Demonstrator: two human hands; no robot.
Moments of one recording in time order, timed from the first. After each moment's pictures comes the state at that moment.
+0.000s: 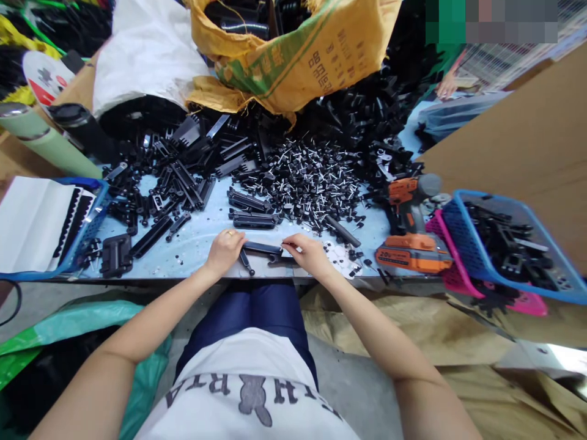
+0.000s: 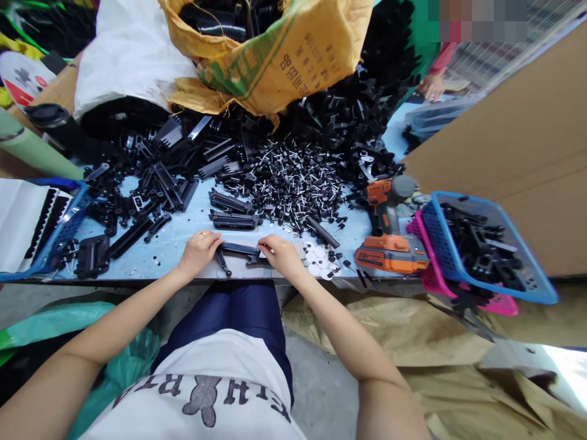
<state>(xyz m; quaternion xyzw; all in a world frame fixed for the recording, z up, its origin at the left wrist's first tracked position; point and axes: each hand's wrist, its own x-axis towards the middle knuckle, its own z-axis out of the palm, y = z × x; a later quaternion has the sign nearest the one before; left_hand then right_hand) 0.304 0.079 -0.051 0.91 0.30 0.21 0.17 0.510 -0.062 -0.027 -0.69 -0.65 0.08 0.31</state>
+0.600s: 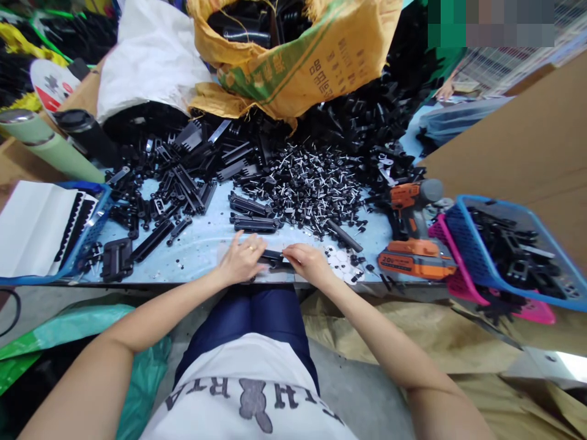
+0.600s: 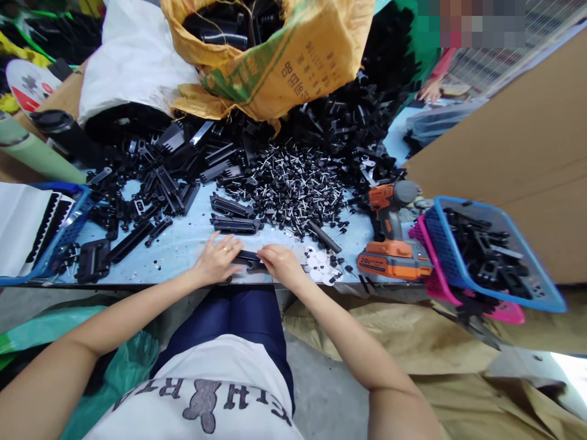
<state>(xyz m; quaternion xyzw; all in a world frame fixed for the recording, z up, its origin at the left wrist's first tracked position) 0.318 0.061 -0.049 0.98 0.15 0.12 0.10 0.513 -0.068 -0.043 -0.63 -0.73 0.01 0.27</state>
